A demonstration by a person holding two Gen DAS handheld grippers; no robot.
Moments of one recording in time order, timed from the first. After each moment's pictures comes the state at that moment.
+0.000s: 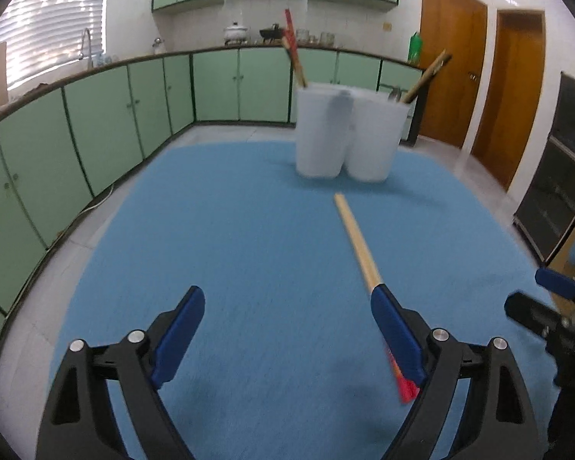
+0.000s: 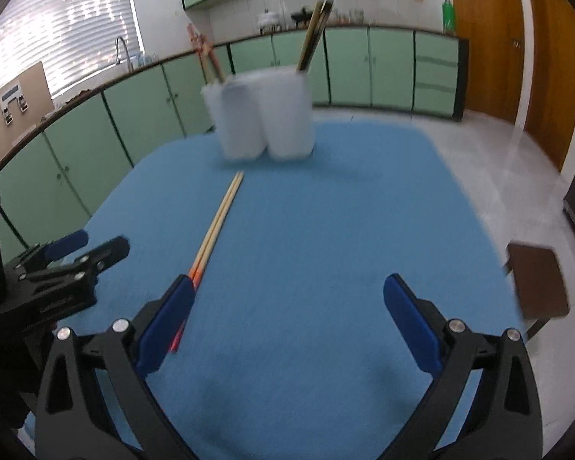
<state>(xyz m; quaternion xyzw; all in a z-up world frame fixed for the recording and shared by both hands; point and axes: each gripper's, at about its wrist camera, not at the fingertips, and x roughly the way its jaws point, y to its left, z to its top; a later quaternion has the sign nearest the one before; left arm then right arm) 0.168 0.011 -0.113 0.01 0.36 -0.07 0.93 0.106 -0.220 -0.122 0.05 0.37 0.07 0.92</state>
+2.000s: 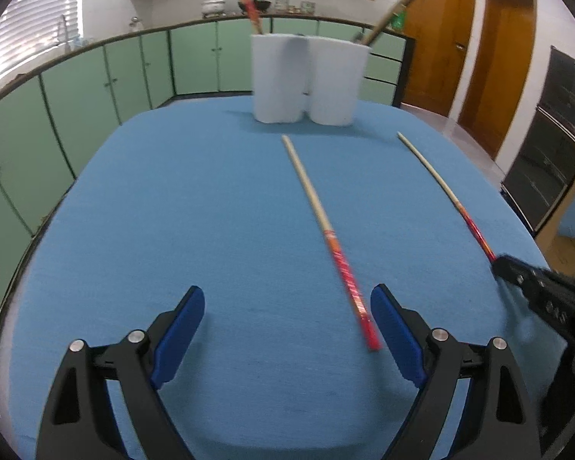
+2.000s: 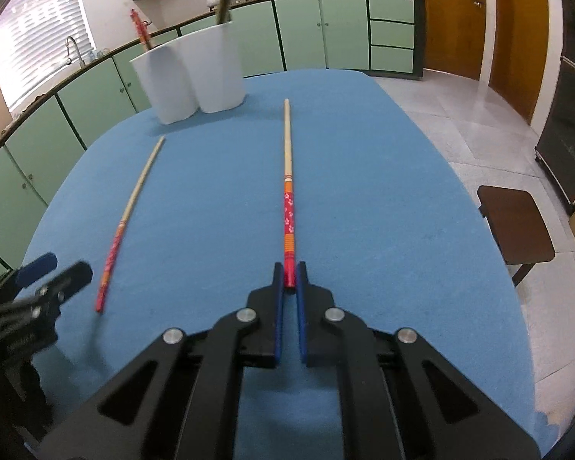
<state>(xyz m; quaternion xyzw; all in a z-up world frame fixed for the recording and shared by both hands) 0.149 -0.036 -0.140 0.02 0.41 -0.11 0.91 0.097 -0.277 -0.154 0.08 0.42 -0.01 0.90</state>
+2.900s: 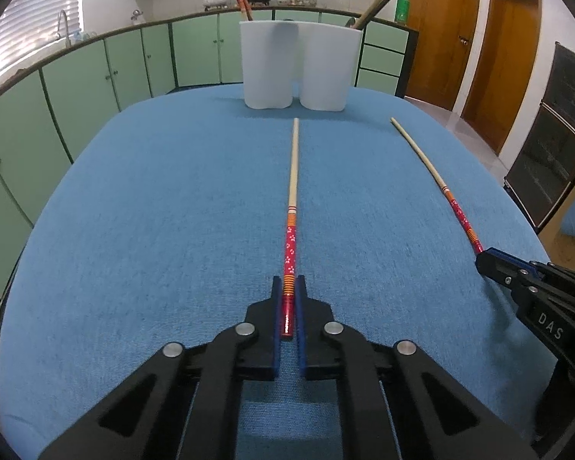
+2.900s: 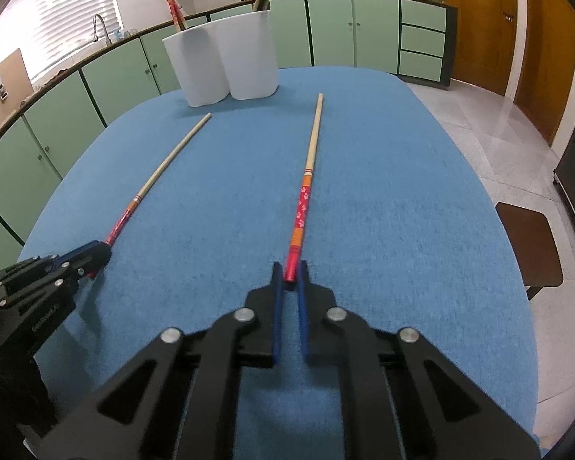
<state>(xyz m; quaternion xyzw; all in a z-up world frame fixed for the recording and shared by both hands) 0.144 -0.046 -0.145 0.02 0.42 -0.09 0.90 0.098 -0.258 -0.152 0.04 0.43 0.04 0.90</state>
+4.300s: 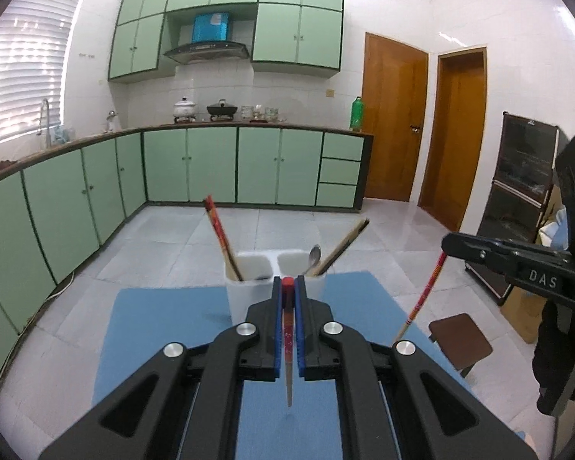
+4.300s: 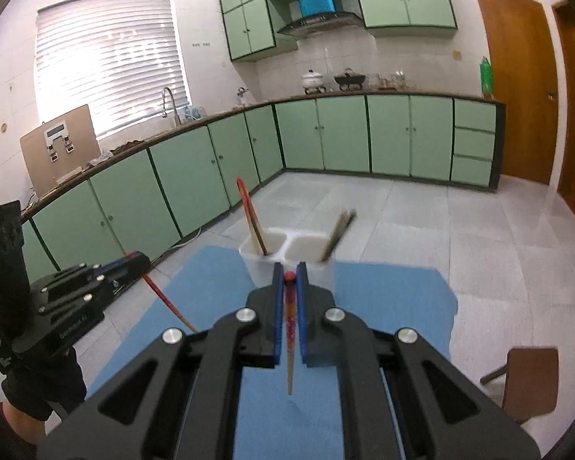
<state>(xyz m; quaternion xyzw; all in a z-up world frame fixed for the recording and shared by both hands) 0.203 -0.029 0.075 0.00 0.22 -0.18 0.96 0.173 -0.282 0.081 0.04 0.26 0.15 0.95</state>
